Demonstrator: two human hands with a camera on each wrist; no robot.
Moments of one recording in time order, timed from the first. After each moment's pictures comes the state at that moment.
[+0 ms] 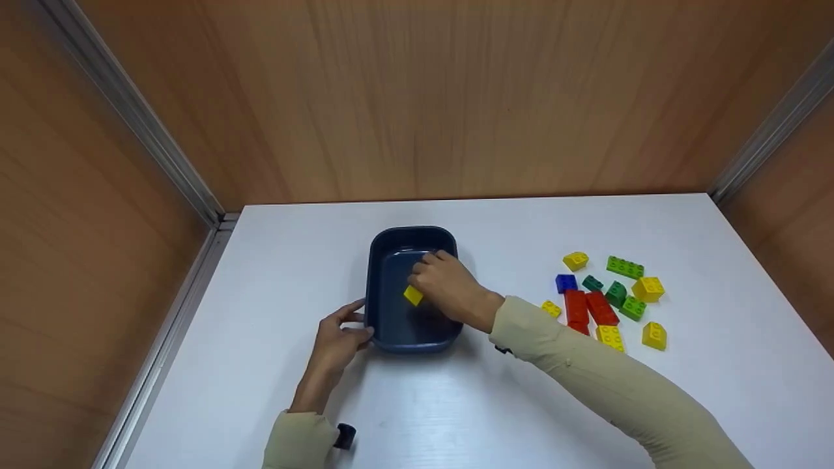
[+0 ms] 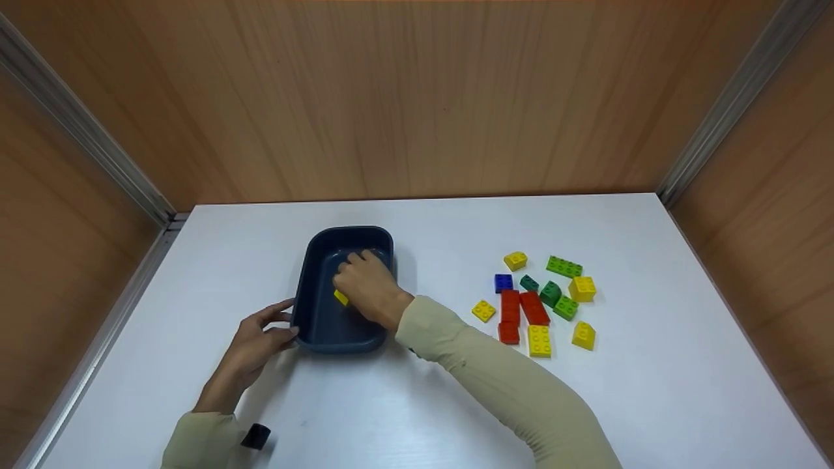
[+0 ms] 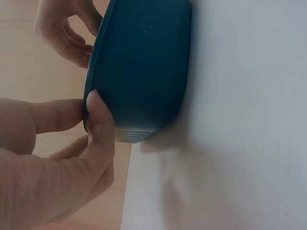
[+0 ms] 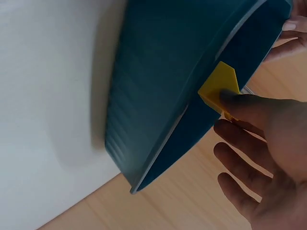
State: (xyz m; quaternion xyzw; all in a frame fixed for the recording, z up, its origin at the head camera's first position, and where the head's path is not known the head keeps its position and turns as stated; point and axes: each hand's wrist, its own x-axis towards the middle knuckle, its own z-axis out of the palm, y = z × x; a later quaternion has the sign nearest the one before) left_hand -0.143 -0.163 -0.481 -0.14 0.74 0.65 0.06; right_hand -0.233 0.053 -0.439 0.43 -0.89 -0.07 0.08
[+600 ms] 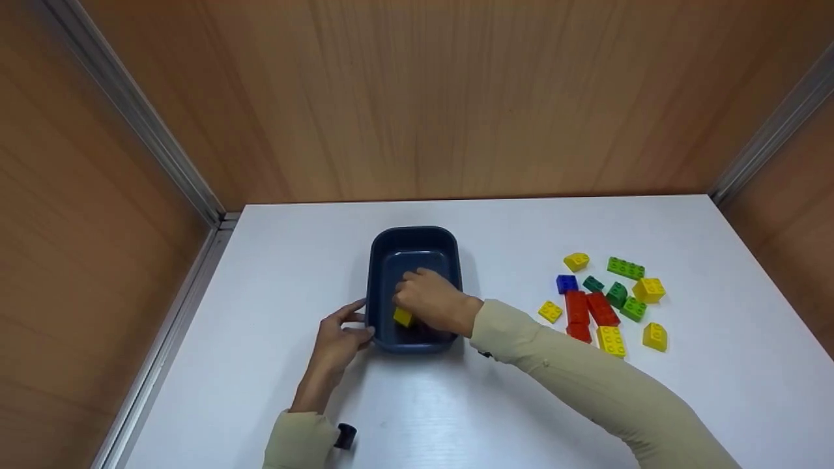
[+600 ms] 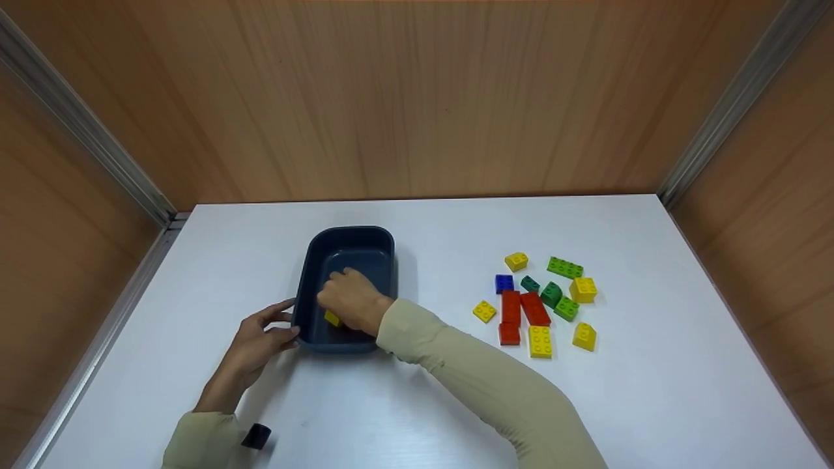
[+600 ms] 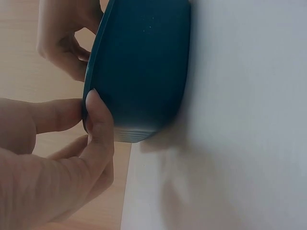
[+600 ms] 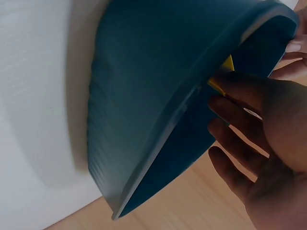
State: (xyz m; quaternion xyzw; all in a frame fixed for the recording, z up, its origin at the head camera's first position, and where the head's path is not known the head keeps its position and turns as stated) left_hand -0.143 -0.162 -0.481 -0.14 0.74 0.65 0.06; right_hand -0.226 0.026 -0.447 0.49 -0.87 -0.10 0.01
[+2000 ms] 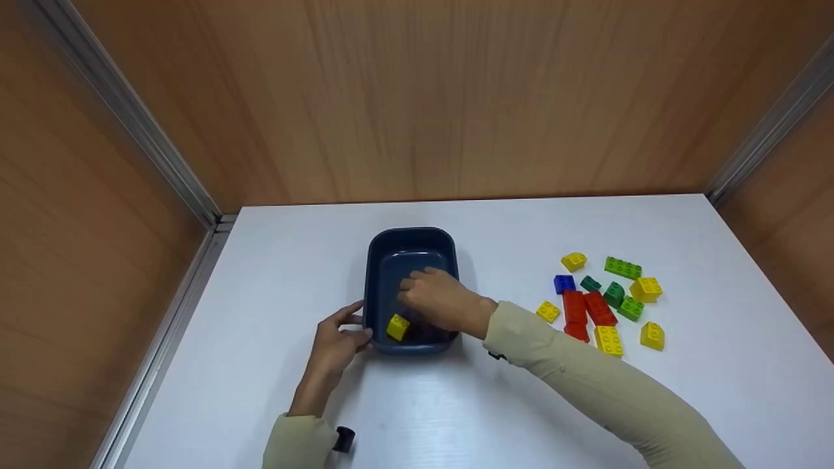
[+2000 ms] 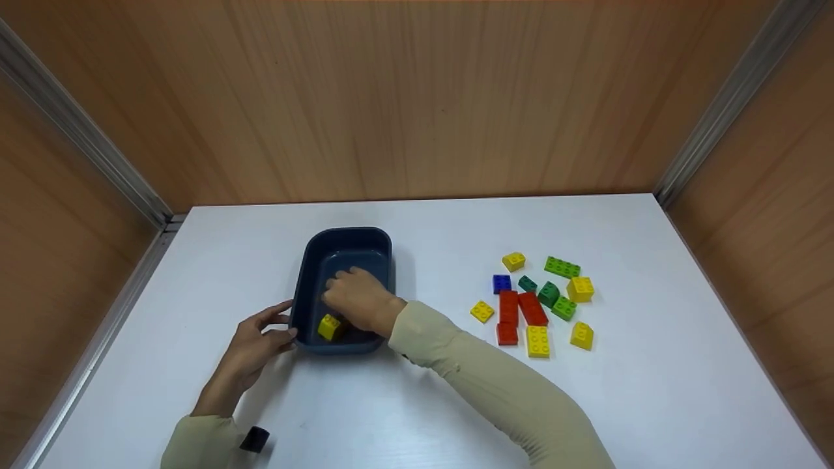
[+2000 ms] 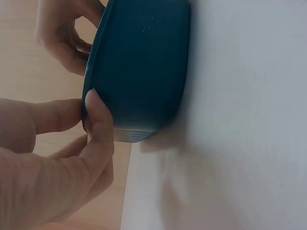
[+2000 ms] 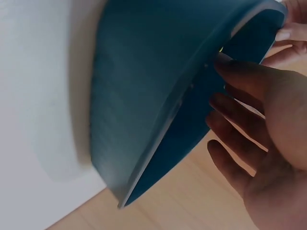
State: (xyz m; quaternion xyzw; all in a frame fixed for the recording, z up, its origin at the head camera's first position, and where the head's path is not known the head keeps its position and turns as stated) left_hand -0.144 -0.161 -0.482 -0.15 0.75 0.64 0.06; right_hand -0.227 0.045 -0.442 0.50 -0.86 -0.06 0.04
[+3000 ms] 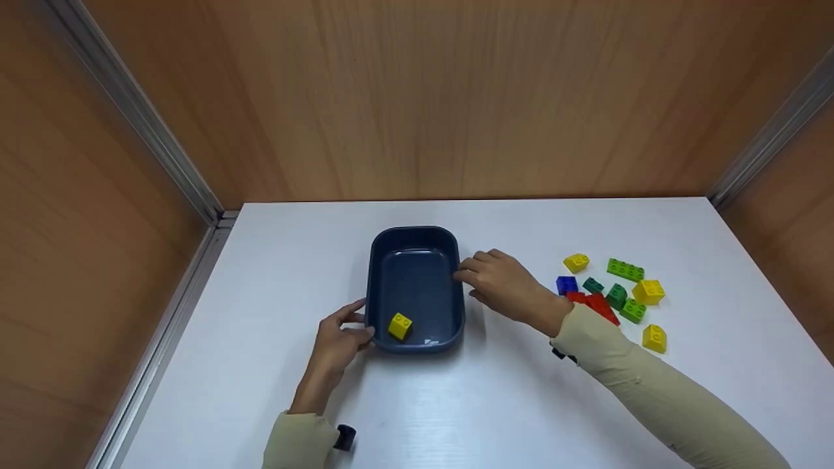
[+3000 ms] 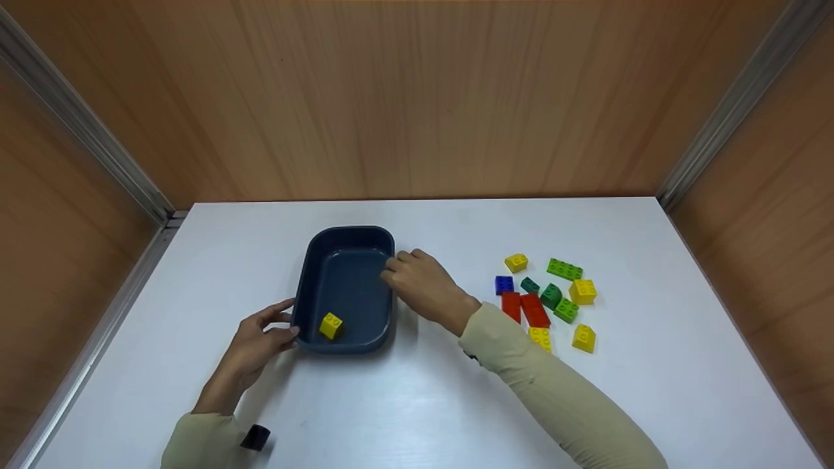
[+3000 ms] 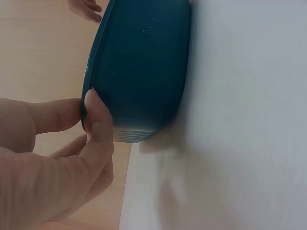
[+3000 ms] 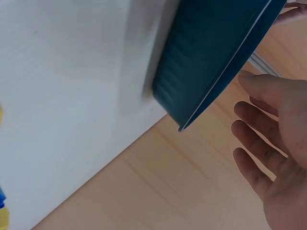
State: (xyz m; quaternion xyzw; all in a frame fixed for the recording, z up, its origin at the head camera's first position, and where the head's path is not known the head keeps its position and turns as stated) left_hand -0.144 -0.163 -0.484 -0.15 0.74 0.66 0.06; right_hand -0.235 0.134 -0.435 0.44 -0.90 0.00 0.09
